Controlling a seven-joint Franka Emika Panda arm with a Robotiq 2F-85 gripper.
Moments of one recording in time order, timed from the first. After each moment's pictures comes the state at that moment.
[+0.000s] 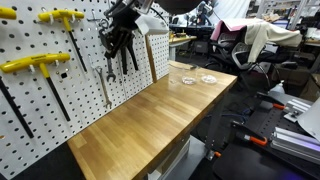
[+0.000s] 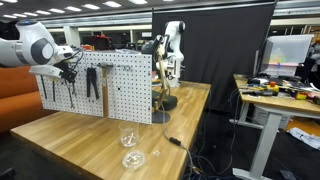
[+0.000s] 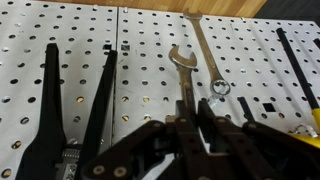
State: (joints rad) arm 0.57 0.23 0.01 -2.31 -0.11 3.18 0.26
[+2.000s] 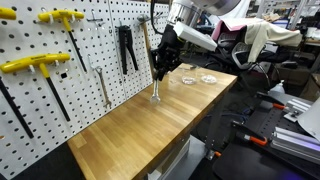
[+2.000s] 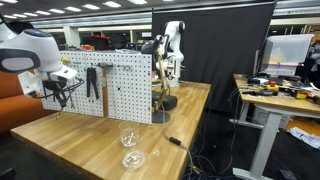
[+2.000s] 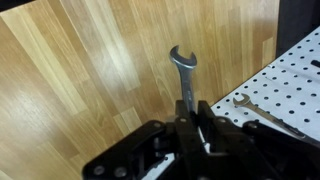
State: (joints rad) arm 0.36 0.07 0.22 -2.57 0.90 2.94 -0.07
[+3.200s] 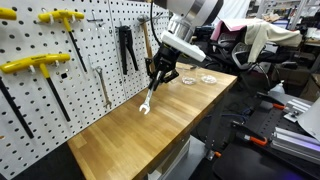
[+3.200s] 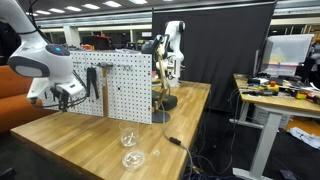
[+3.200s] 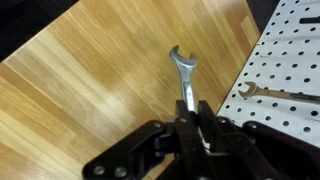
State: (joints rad) arm 0.32 0.22 0.21 -2.44 1.29 2.82 -0.13
